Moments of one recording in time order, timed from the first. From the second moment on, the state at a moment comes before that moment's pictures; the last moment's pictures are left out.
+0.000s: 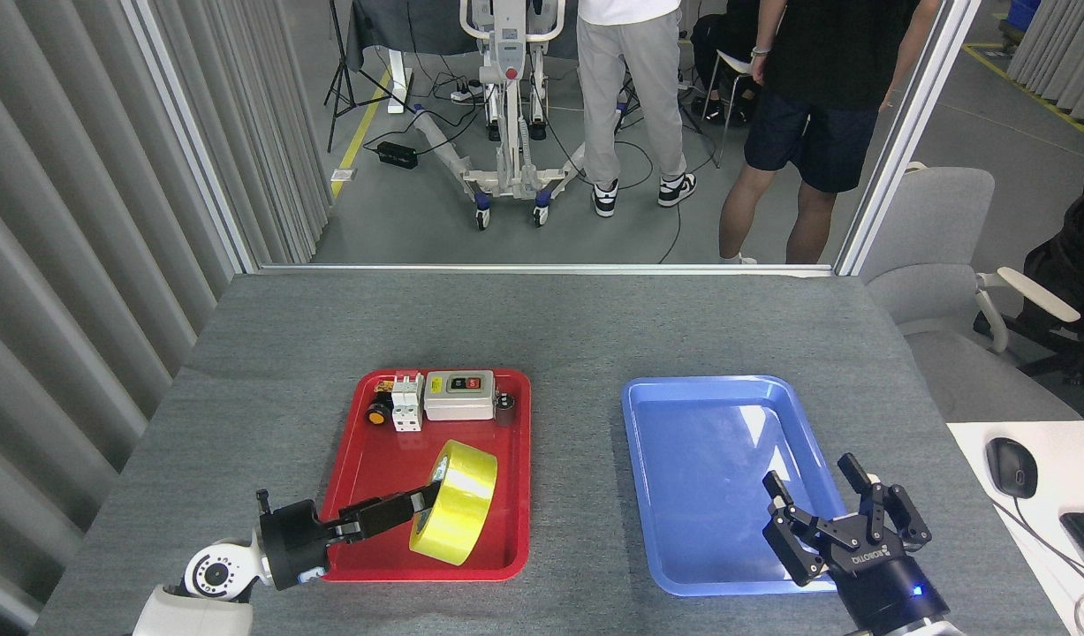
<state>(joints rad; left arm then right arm) -0.35 0.13 0.07 -1.03 -0.18 -0.78 -1.13 0.06 -0.31 0.05 -1.58 1.11 -0.29 -0.12</state>
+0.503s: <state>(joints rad) -0.18 0.10 -0.02 -1.36 0.09 -0.60 -1.25 0.06 -0.50 0.40 -1.57 0.62 -0.76 -0.10</state>
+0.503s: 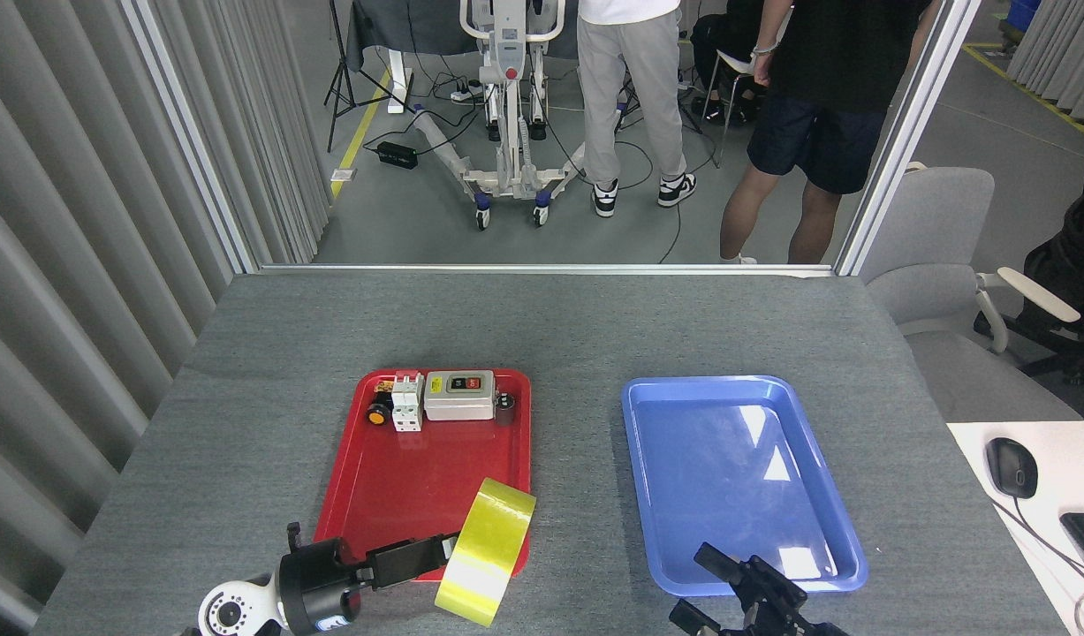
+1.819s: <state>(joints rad) -0.10 -0.02 0.00 -1.43 0.03 -0.39 -1.16 0.03 -0.24 0.31 -1.75 0.57 -0.79 0.40</state>
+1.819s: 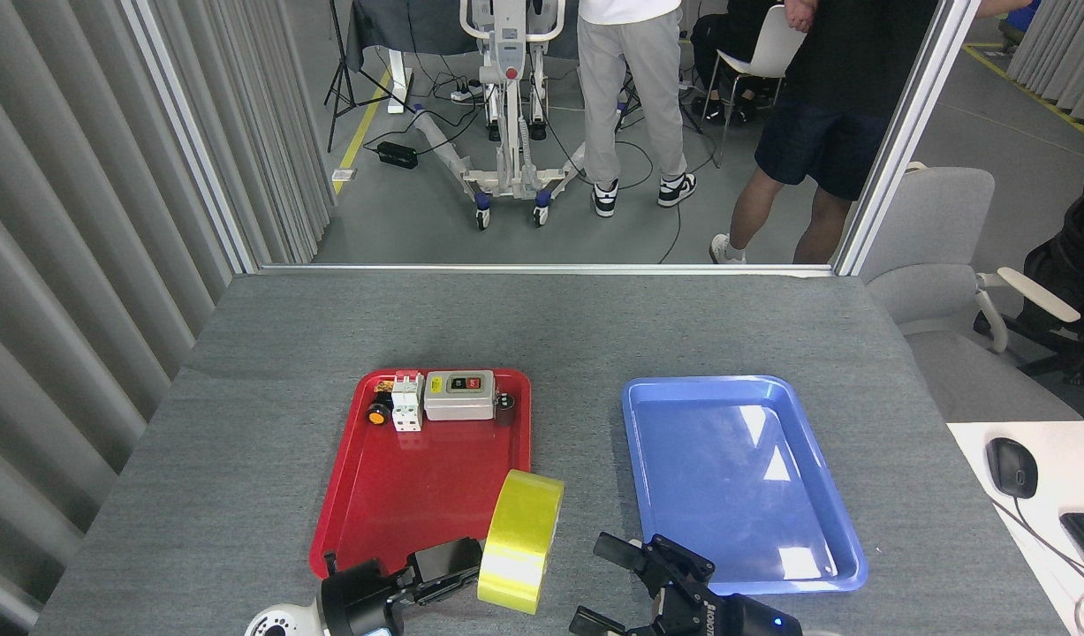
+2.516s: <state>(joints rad) -0.10 -0.02 0.01 -1.42 0.01 -0.39 -1.16 -0.09 -0.16 0.44 -1.68 0.68 -0.79 0.40</state>
